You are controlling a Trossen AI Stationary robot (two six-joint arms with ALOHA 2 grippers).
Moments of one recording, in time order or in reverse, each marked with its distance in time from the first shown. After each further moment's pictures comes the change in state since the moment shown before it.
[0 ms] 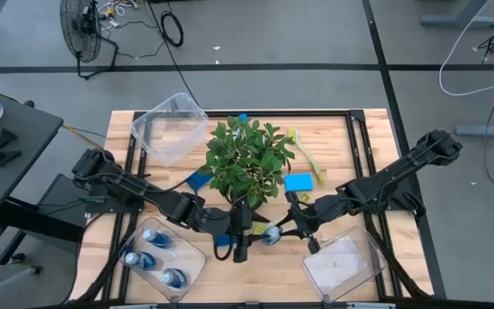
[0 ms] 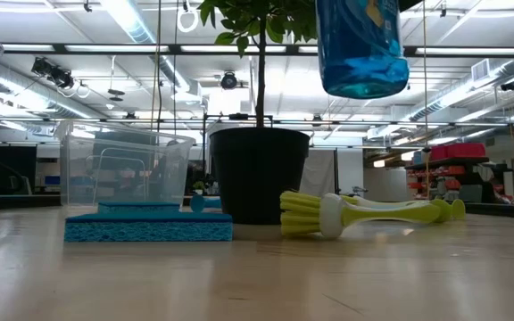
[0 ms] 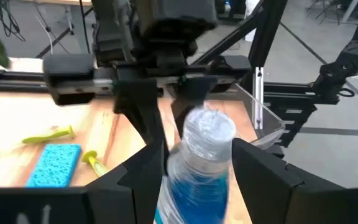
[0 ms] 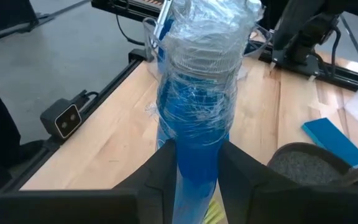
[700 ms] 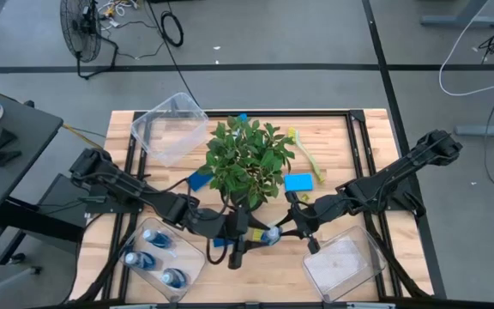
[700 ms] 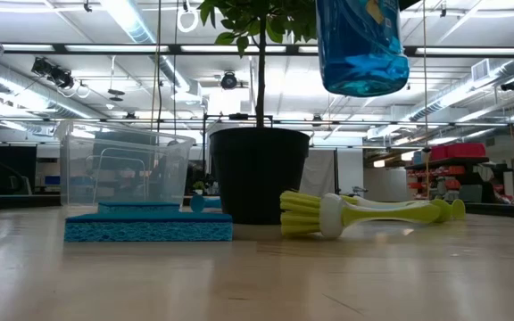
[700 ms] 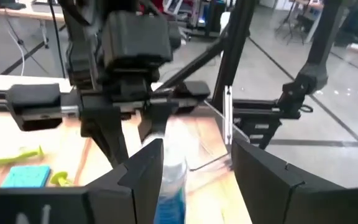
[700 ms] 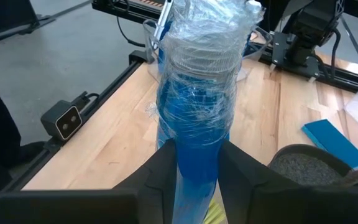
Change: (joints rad) left arm -0.025 -0.017 0.001 0.063 0.055 -0.010; right arm -0.005 0.000 0.000 0.005 -0.003 0.001
